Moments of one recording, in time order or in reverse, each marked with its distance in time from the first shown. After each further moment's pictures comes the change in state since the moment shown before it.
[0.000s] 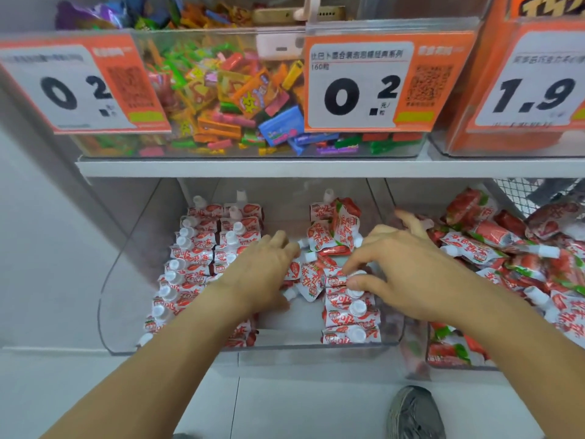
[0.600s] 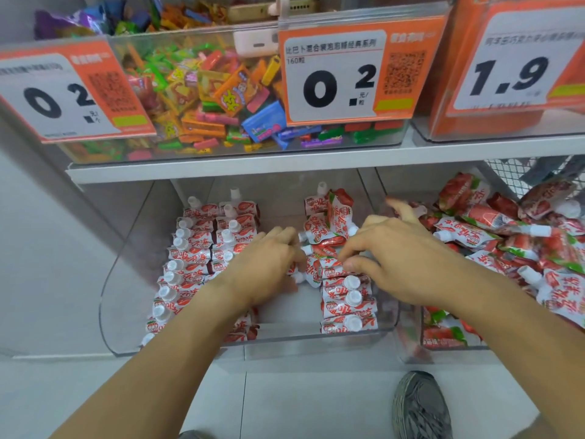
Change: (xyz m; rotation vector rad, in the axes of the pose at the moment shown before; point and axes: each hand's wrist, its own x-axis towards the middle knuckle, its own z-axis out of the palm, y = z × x) left_hand 0.007 0.000 0.003 -0.089 0.118 0.165; right_hand -0.001 0.000 0.000 0.014 0.036 -0.002
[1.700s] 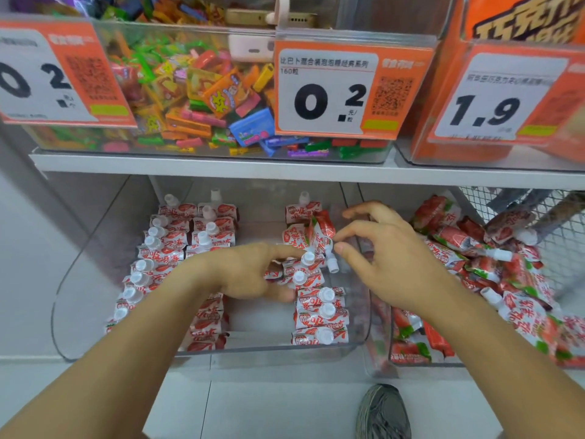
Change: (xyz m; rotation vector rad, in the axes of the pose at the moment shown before) left_hand 0.010 0.000 -0.022 -0.584 -0.395 -0.108; right_hand -0.005 0.022 0.006 0.206 0.280 0.113
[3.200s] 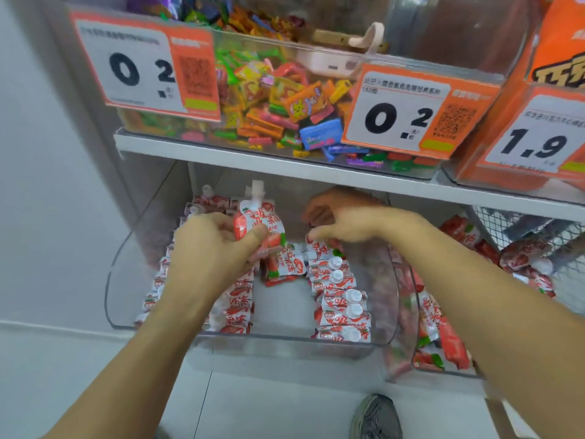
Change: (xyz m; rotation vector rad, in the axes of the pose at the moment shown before) left_hand -0.080 0.002 0.005 -0.485 1.044 -0.366; right_hand 0.113 -0.044 0.023 -0.114 -0.563 -0.092
